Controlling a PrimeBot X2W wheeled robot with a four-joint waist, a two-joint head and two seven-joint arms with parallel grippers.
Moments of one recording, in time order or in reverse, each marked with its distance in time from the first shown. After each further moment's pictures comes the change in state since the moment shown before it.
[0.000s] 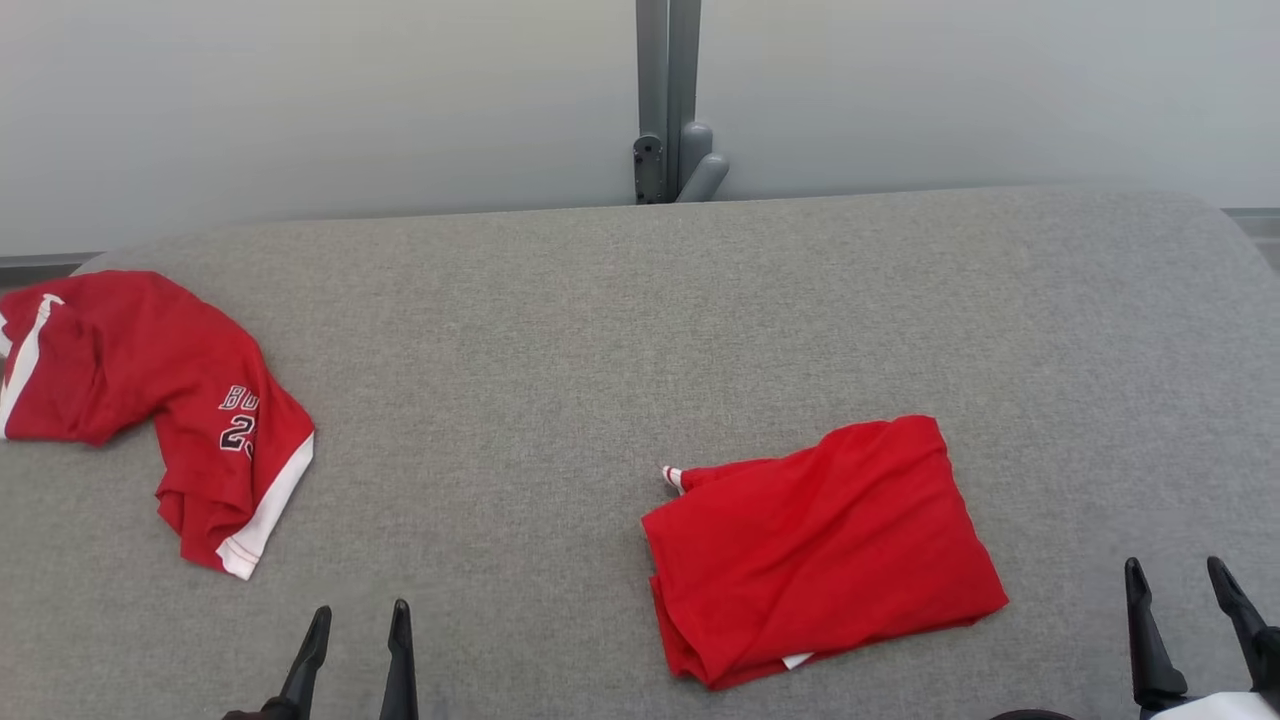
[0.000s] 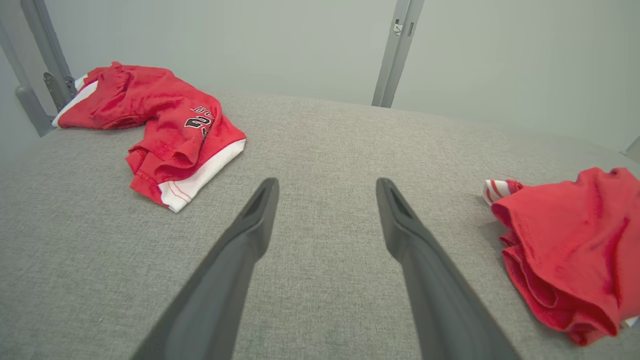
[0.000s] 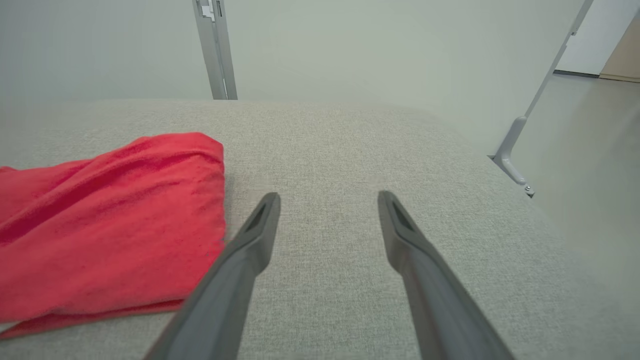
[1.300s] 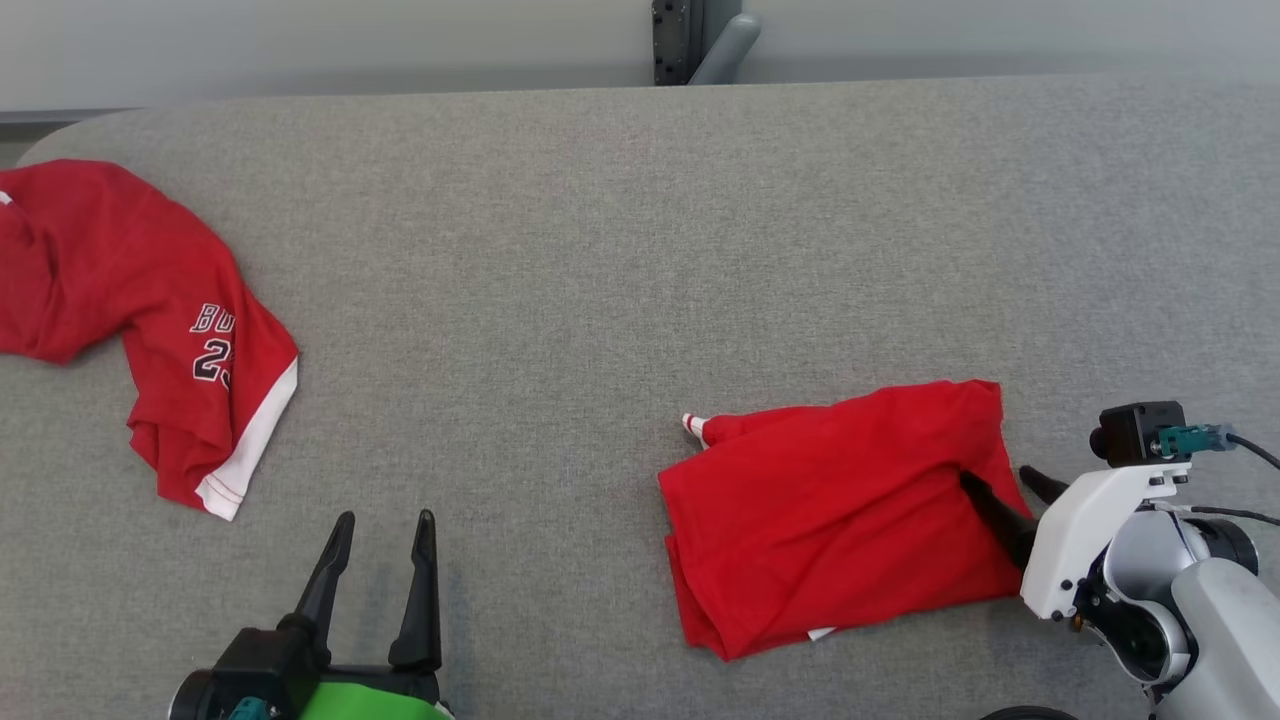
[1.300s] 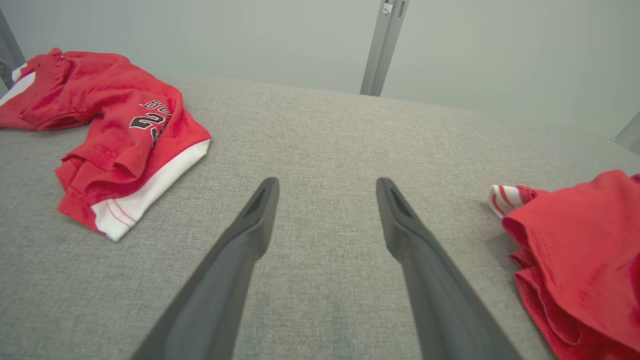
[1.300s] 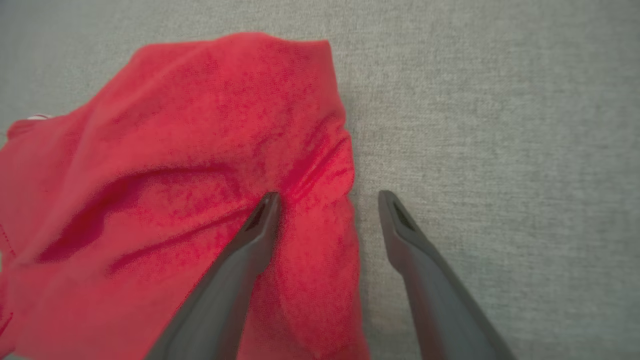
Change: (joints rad) left arm -0.116 0.000 -0.044 -0.020 -0.004 -0.015 0.000; right arm -0.412 -0.201 0.391 0.157 0.498 -0.001 0.587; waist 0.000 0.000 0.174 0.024
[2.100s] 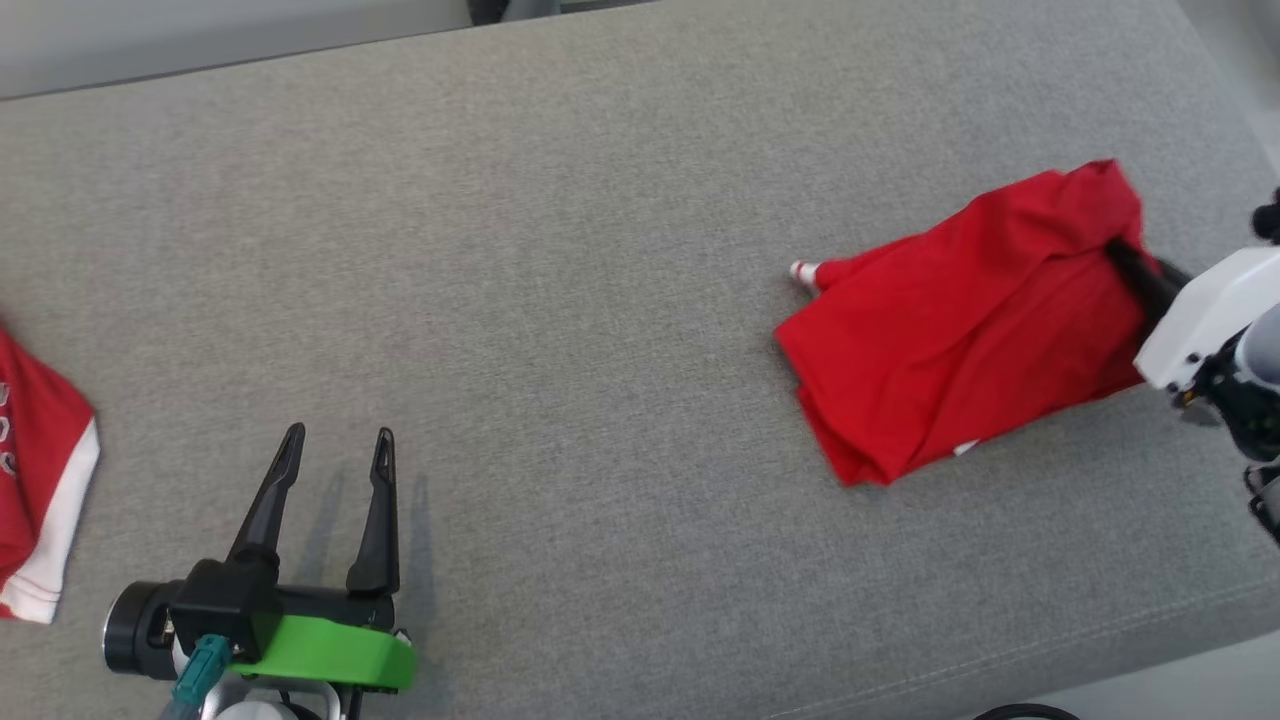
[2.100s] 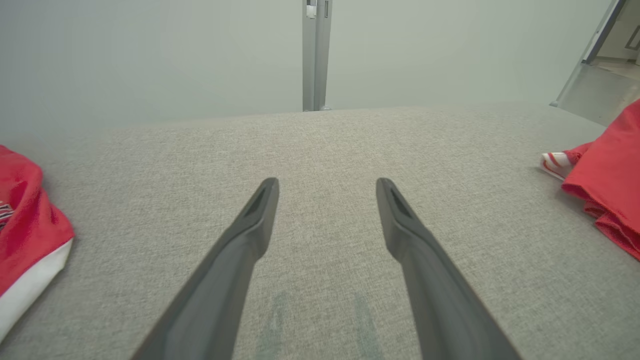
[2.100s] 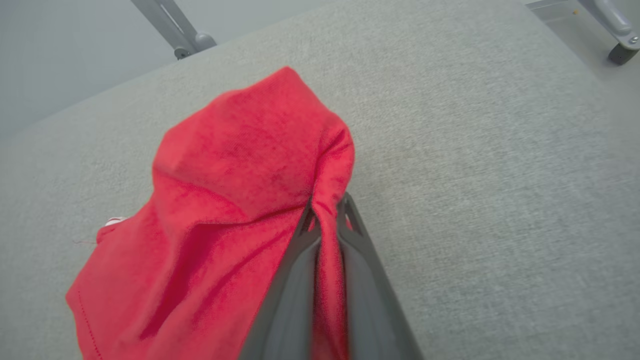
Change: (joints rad) left arm -0.103 0.032 0.048 -0.040 0.094 -0.019 -0.002; right arm -0.366 -0.144 0.073 0.231 0.235 0.001 -0.074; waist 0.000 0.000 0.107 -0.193
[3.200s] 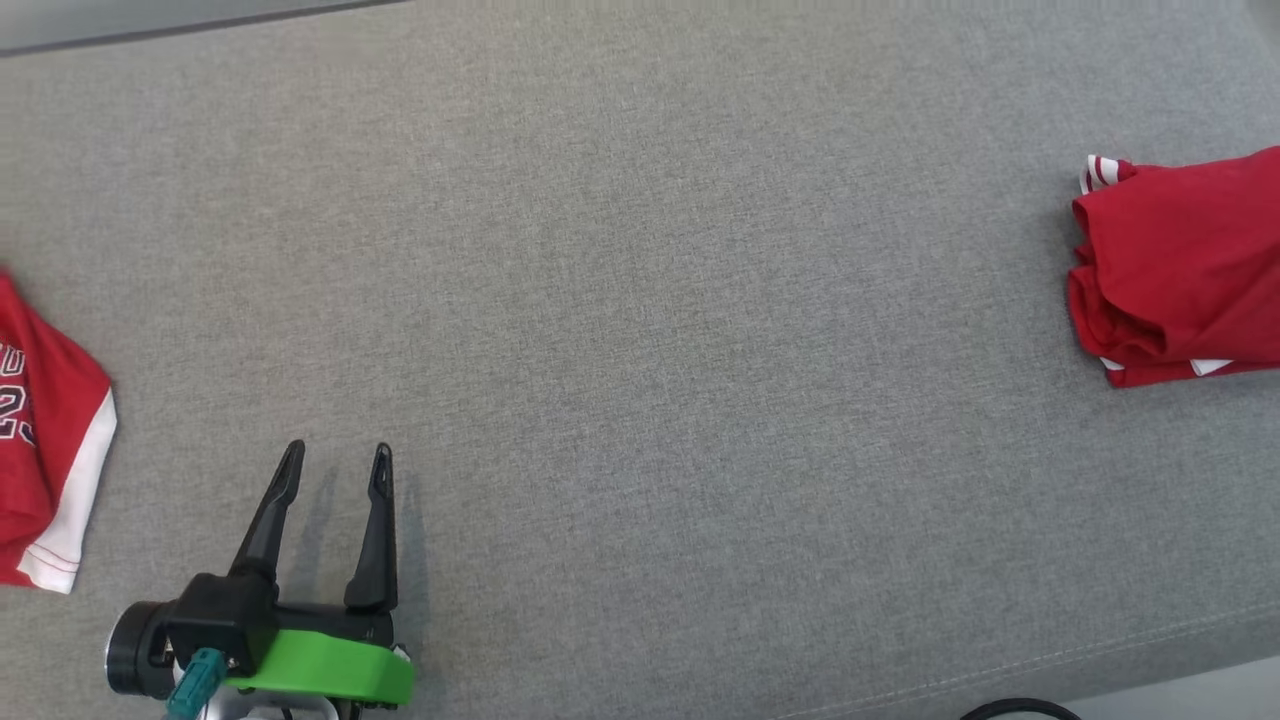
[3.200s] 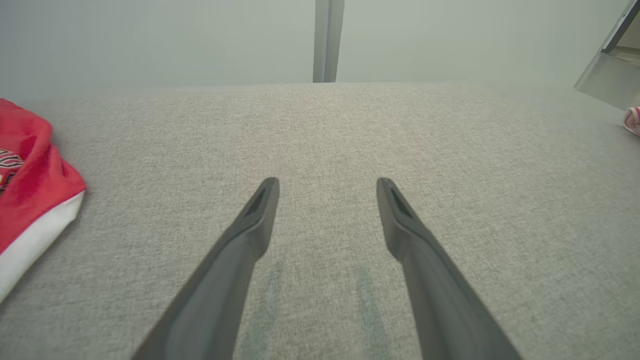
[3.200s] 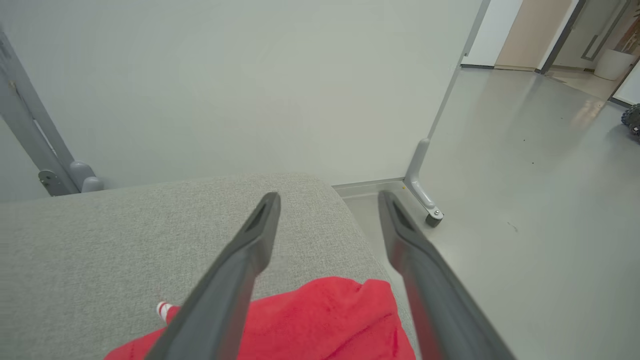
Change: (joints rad) left arm 0.010 0.017 -0.008 0.007 -0.024 0.006 0.000; right arm -0.223 -0.142 -0.099 0.321 -0.257 0.000 -0.510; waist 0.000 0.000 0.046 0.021
